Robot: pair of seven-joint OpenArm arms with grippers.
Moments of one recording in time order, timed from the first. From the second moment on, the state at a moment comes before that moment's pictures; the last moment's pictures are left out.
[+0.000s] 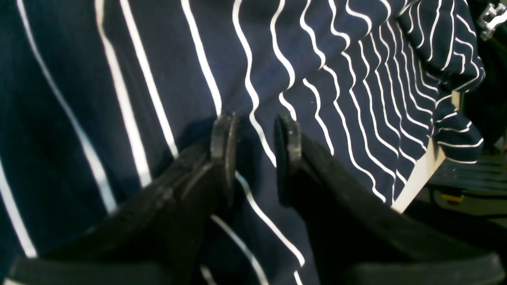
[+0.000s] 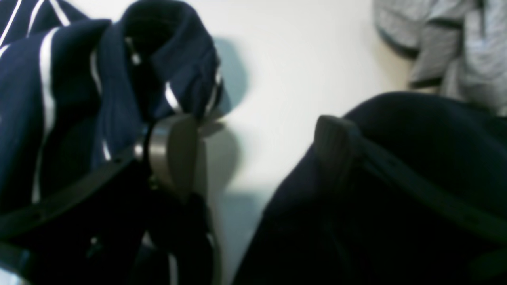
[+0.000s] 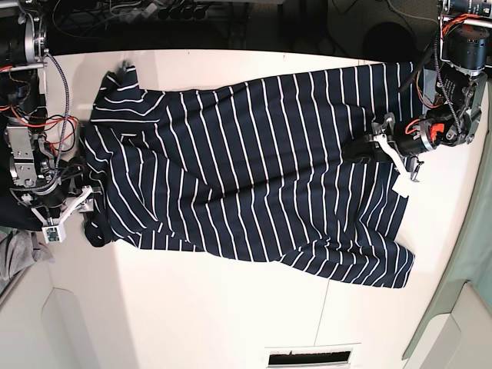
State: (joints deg) left arm -3.6 -25.3 -1.8 55.0 -53.0 -38.5 44.4; right arm 23.1 21.4 -6.6 36.4 6.5 13.6 -7.0
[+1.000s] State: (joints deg) left arm -3.2 -29.5 -1.7 55.1 -49.8 -38.9 45.8; right arm 45.1 16.3 -6.5 29.2 -7.2 10.5 7.1
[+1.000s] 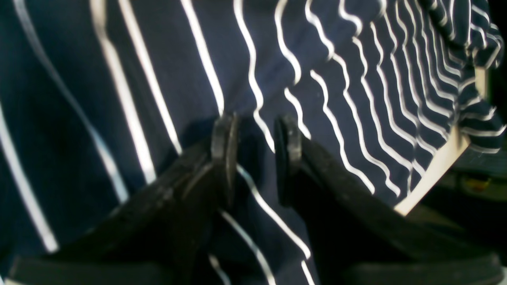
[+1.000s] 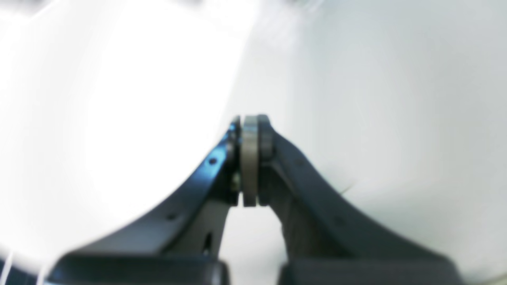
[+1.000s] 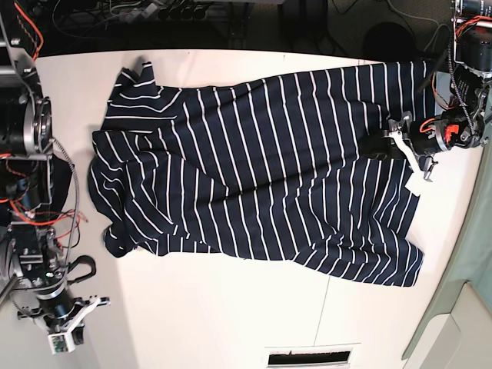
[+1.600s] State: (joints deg) left arm -3.4 -38.4 -1.7 55.0 -45.6 -38.0 41.3; right arm 27.0 12.9 -6.5 28.9 0.3 26.9 5.3
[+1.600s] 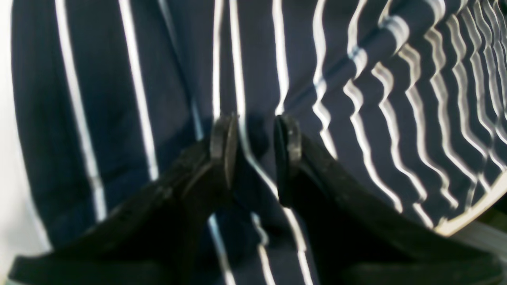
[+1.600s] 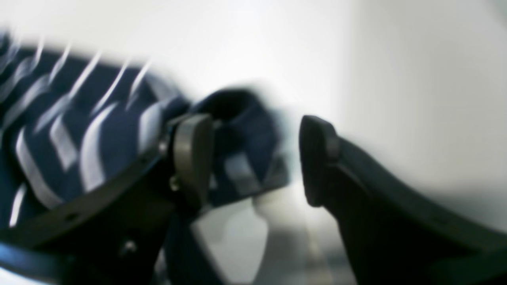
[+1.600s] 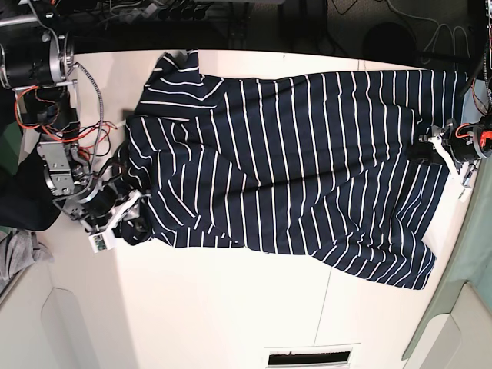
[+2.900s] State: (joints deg) left arm -3.1 -38.5 -1.7 55.0 -41.1 -37.9 41.5; right arm 43.1 16.2 -6.6 40.2 -1.7 21.0 5.0
